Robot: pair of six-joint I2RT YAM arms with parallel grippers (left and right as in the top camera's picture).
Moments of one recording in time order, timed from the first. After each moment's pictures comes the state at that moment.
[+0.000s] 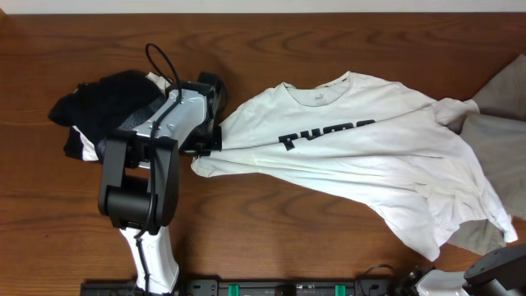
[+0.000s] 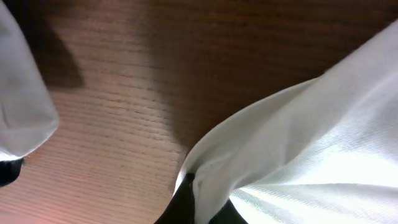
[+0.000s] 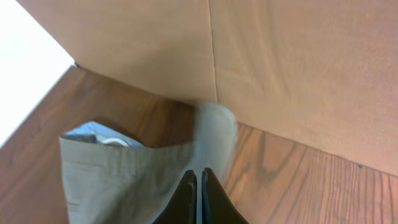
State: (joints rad) left arm -0.21 2.05 1.37 -1.03 -0.14 -0.29; right arm -0.91 1.57 1.54 -0.58 0.12 0.27
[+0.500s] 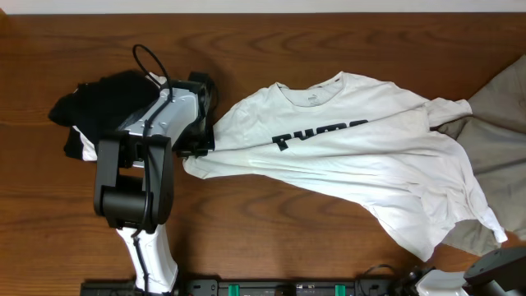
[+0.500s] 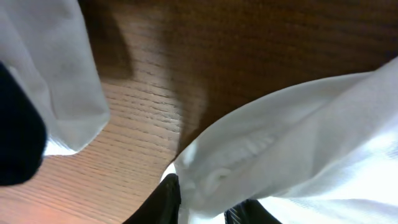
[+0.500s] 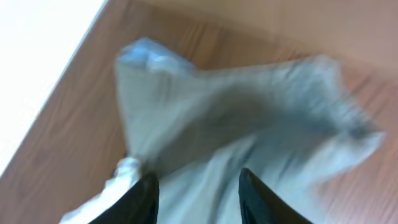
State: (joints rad) left arm -0.17 2.05 1.37 -1.05 -0.16 -0.32; right arm -0.89 1.57 1.59 -0.90 -0.17 0.31
